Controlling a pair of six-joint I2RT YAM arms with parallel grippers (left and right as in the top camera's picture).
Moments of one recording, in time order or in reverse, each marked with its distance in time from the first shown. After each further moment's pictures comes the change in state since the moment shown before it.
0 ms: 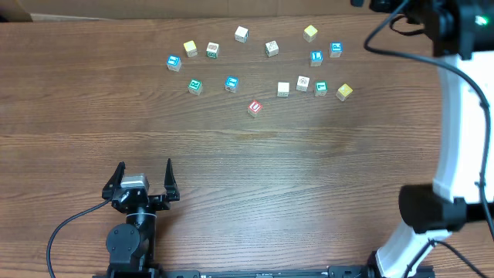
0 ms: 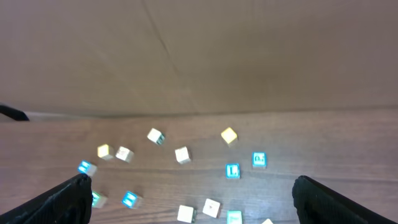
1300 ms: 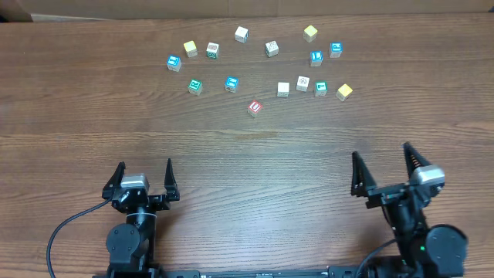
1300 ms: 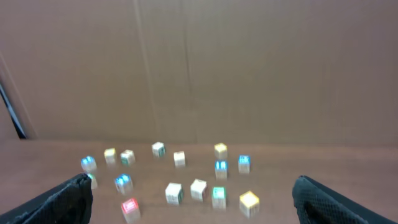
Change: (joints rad) left arm 0.000 0.000 0.000 -0.001 0.000 0.000; right arm 0.000 -1.811 -2.065 0.922 0.031 -0.061
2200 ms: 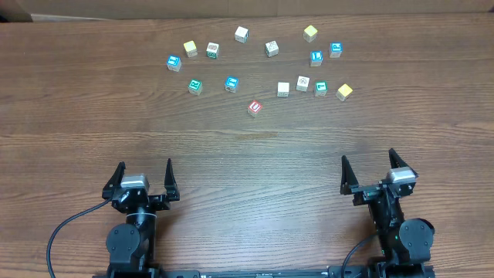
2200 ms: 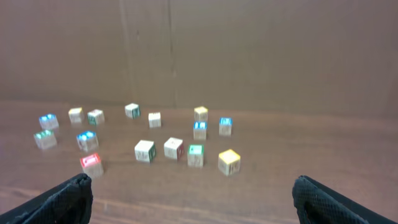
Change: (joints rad) left arm 0.000 0.000 0.000 0.000 0.000 0.000; right arm 0.000 -0.127 -0.376 0.211 0.050 -0.095
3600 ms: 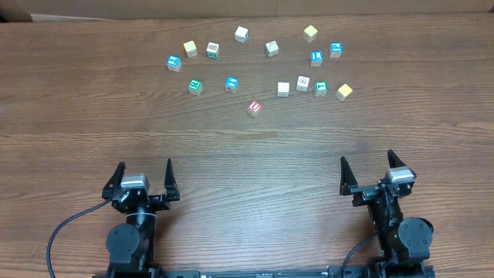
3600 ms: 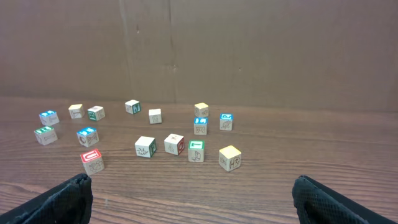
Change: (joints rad) left arm 0.000 0.000 0.000 0.000 0.000 0.000; right arm 0.000 0.000 0.000 -0.043 -0.002 0.000
